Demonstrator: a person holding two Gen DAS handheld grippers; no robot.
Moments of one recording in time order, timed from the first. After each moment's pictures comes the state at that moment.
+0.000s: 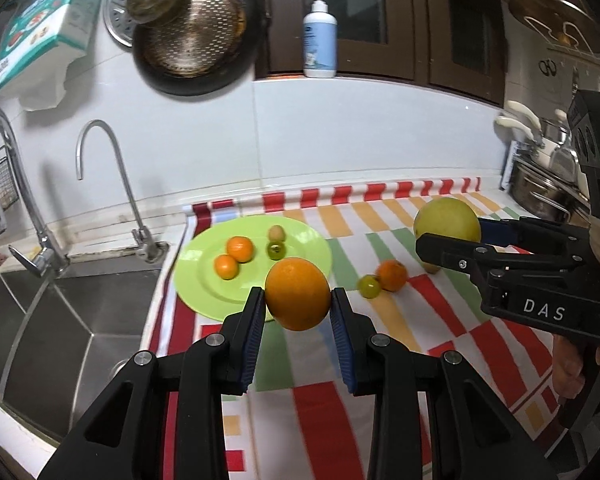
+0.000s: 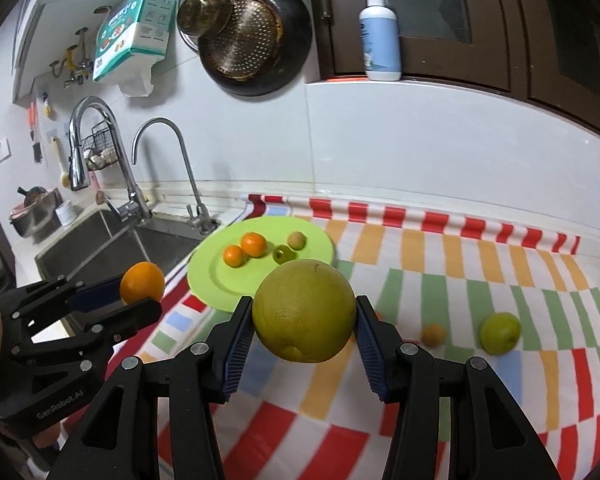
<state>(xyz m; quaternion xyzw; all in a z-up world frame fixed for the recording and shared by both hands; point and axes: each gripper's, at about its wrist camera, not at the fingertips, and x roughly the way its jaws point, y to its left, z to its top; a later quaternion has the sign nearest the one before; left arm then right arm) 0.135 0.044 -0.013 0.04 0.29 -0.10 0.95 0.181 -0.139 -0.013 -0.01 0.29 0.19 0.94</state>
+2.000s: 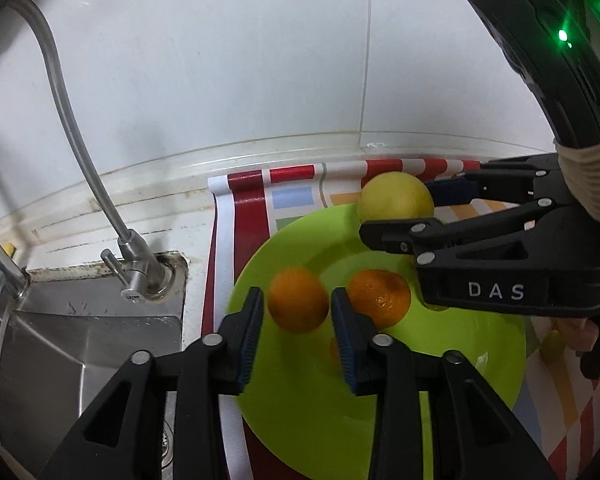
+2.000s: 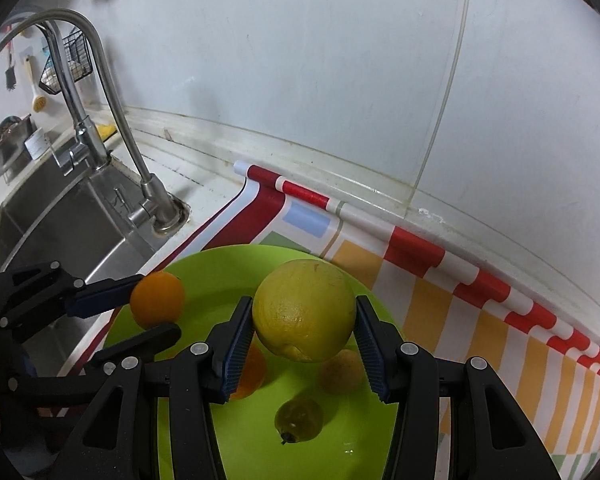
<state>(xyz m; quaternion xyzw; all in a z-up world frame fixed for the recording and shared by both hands) 0.356 0.117 -0.095 0.05 0.39 -0.10 0.92 0.440 0.017 -0.084 -0.12 0.42 0.24 0.87</state>
